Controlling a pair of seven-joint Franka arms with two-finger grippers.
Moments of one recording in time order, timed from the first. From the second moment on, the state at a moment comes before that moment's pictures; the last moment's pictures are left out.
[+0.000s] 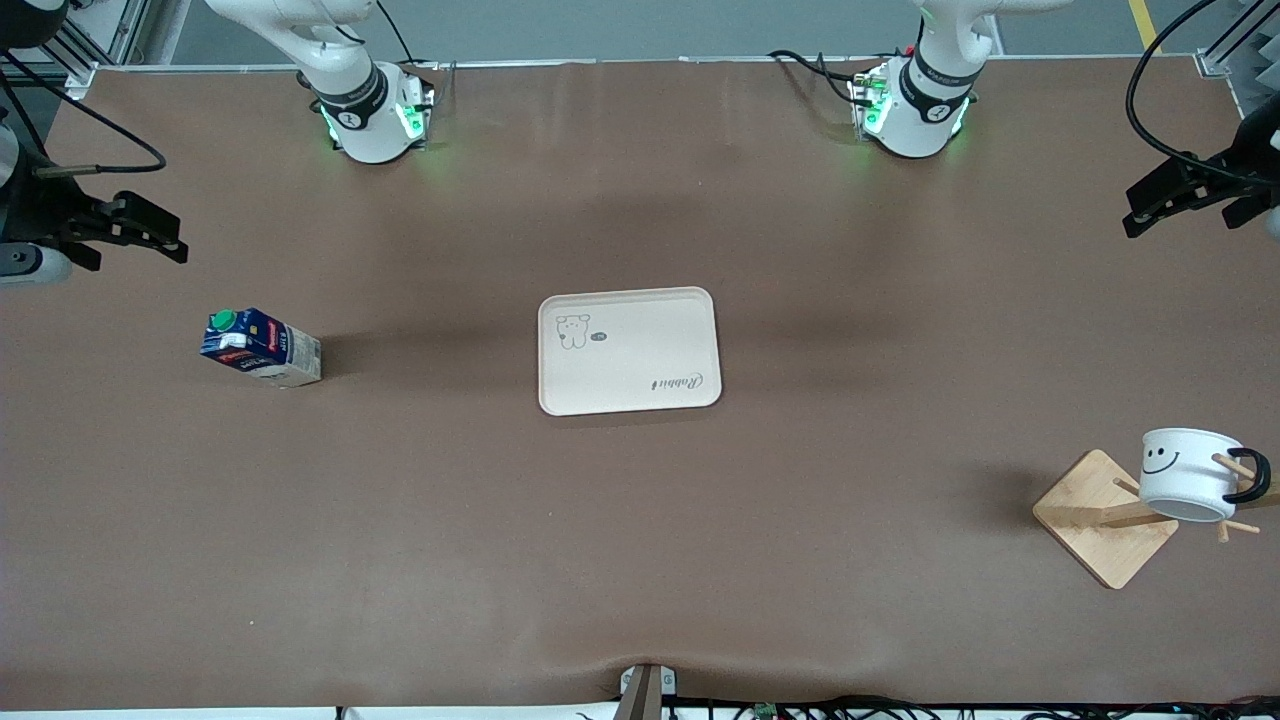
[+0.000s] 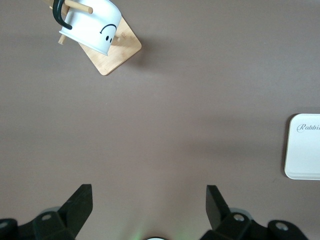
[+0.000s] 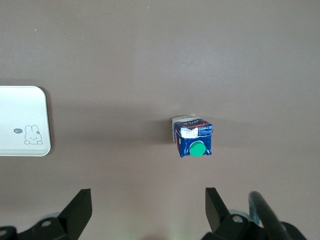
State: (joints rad) left arm -0.02 -0.04 -0.03 -1.49 0.04 1.45 -0.11; right arm -0.05 -0.03 0.04 -1.61 0.01 1.52 -0.08
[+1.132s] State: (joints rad) left arm 0.16 0.09 -0.02 -1.71 0.09 2.01 -0.11; right arm -0.04 0.05 0.05 -1.61 0.01 1.51 -0.08
